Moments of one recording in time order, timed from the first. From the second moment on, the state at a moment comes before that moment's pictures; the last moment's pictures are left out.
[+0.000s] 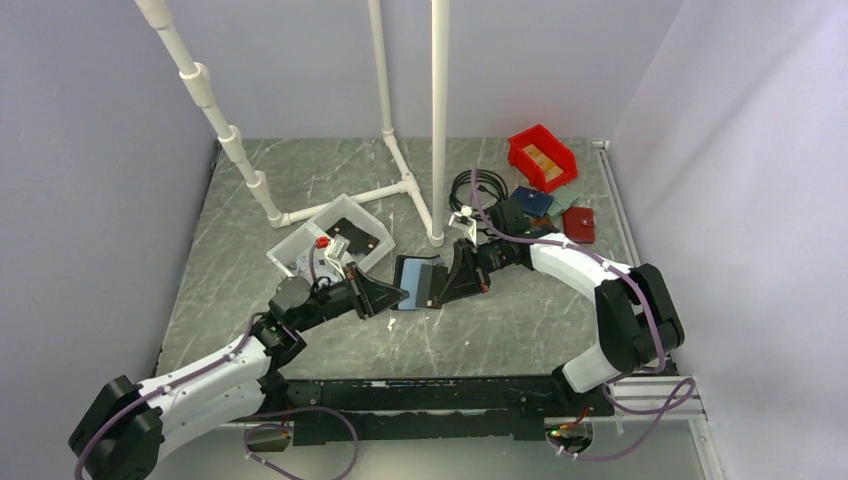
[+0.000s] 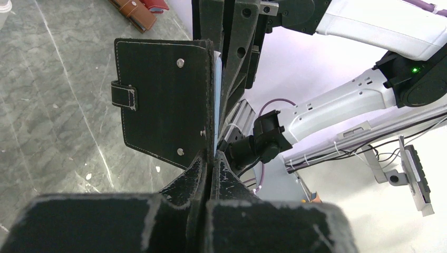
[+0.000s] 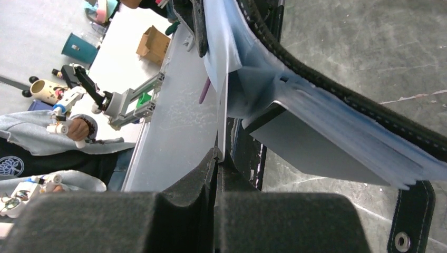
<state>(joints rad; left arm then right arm) -0.72 0.84 0.25 0.64 0.39 -0.90 0.43 1.51 0.89 -0.42 -1.47 -0.23</state>
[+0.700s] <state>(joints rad) -0.70 0.68 0.23 0.46 0.34 -0.88 0.43 1.53 0.97 -0.65 -1.39 -0.47</state>
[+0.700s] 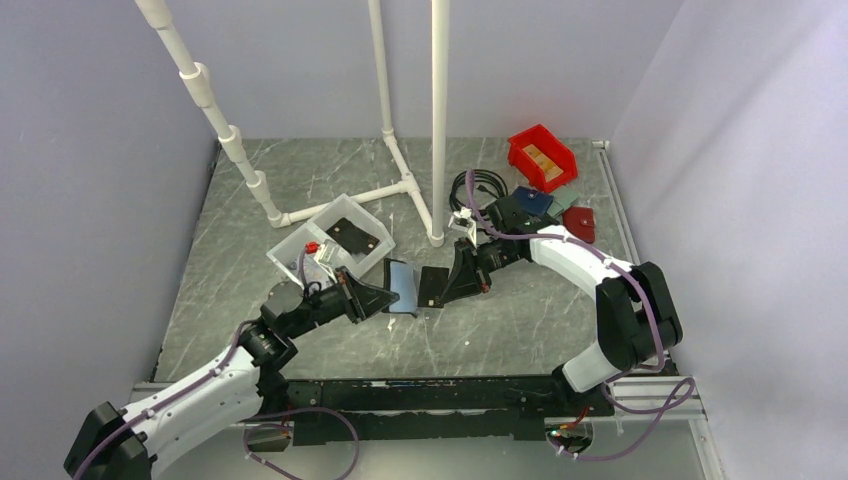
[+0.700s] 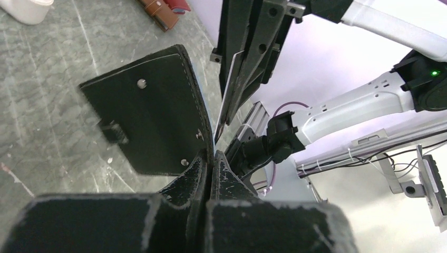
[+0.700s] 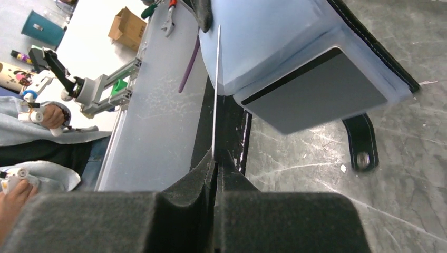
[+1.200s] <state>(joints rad) -0.70 0.86 0.19 0.58 0.35 -0.89 0.43 1.53 0.99 -0.73 -1.36 -0.56</state>
